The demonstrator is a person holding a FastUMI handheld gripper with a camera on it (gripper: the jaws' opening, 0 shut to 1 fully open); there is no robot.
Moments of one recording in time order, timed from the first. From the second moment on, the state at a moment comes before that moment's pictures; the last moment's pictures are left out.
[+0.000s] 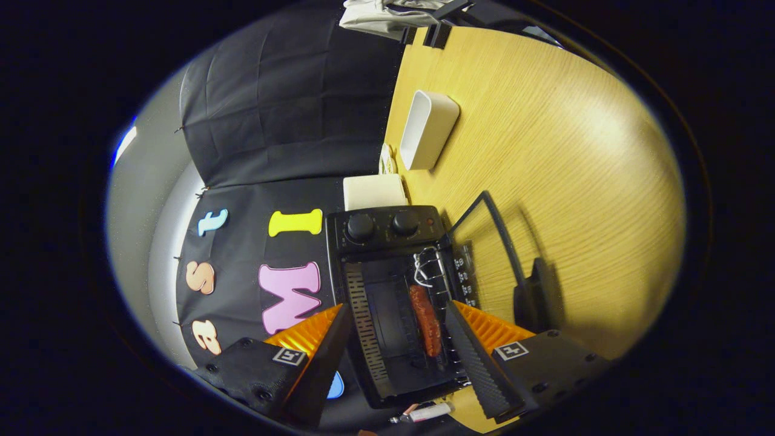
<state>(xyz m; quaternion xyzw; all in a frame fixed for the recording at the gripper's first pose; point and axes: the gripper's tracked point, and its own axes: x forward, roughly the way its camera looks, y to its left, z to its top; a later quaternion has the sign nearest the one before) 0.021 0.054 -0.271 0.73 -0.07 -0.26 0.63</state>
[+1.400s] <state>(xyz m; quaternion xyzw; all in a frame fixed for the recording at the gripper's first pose) -0.058 0.109 -0.384 0.07 0.36 -0.01 0.93</state>
